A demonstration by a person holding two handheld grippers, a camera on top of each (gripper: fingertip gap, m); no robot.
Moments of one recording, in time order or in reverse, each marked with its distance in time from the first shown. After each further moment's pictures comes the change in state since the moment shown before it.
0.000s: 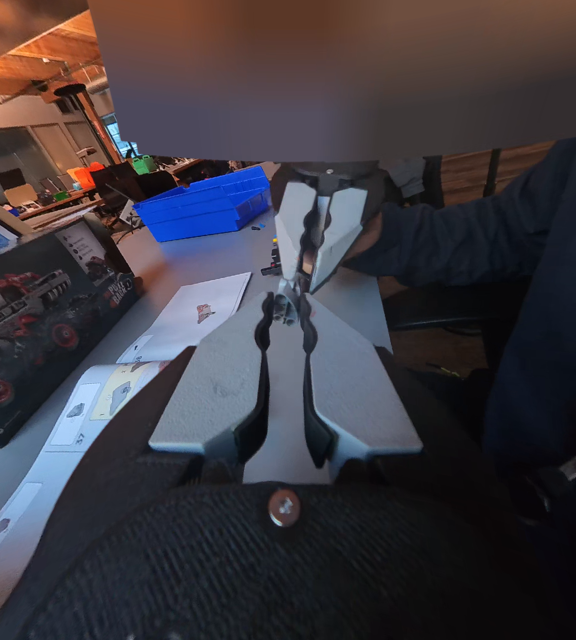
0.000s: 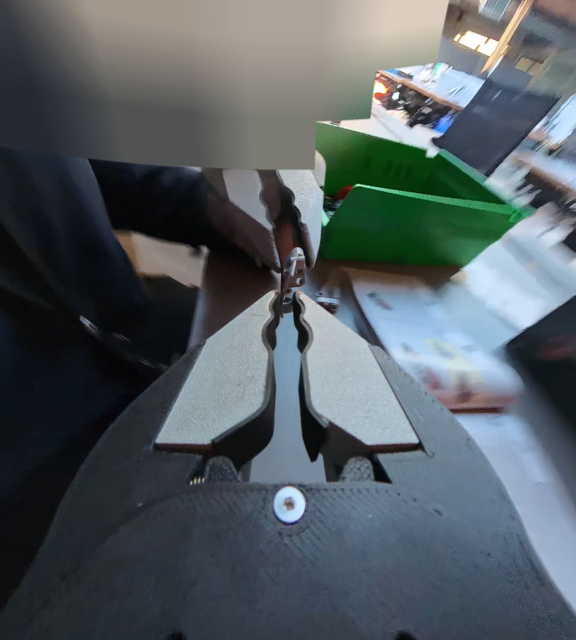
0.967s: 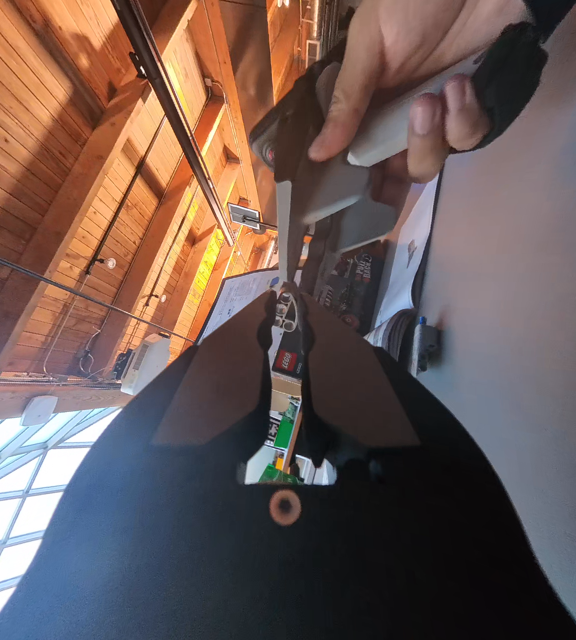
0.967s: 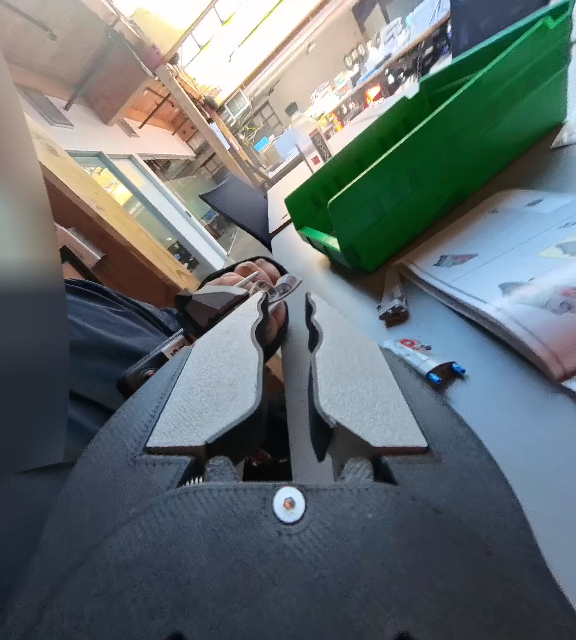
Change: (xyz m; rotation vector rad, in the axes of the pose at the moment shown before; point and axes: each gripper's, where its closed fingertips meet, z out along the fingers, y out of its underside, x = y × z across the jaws) left arm -0.004 -0.013 -0.010 -0.266 -0.658 1.159; right arm 0.027 -0.018 0.017 0.232 -0.123 0.923
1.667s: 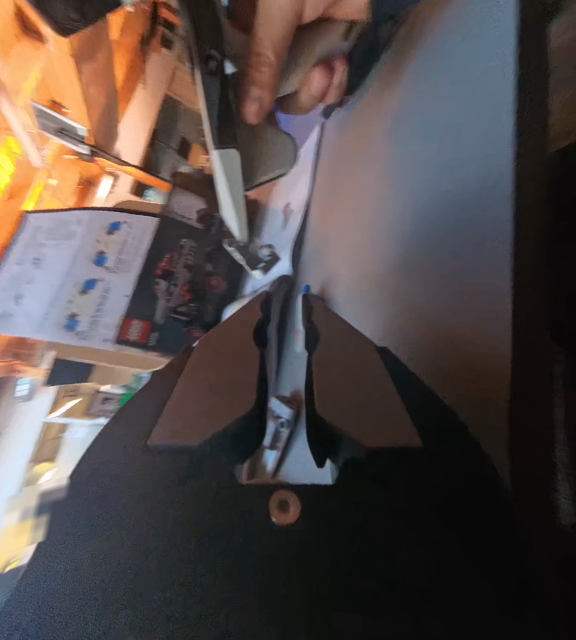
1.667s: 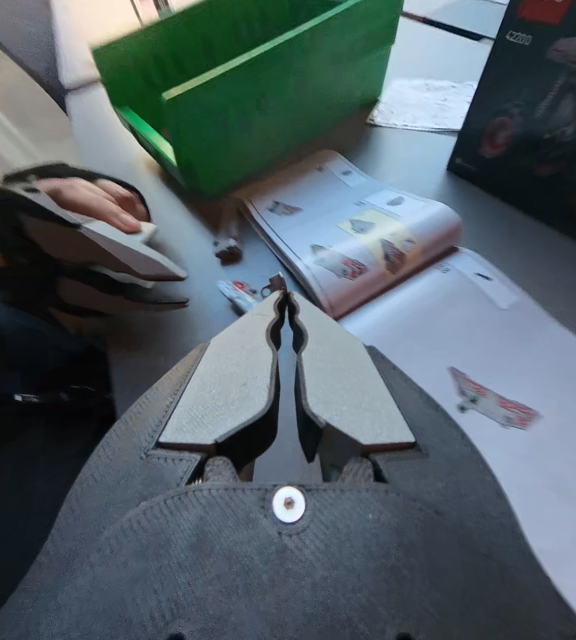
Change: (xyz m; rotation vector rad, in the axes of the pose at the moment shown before) left arm 0.072 0.030 0.009 -0.133 0.435 -0.311; right arm 0.090 -0.001 -0.043 -0.323 0.480 -0.397
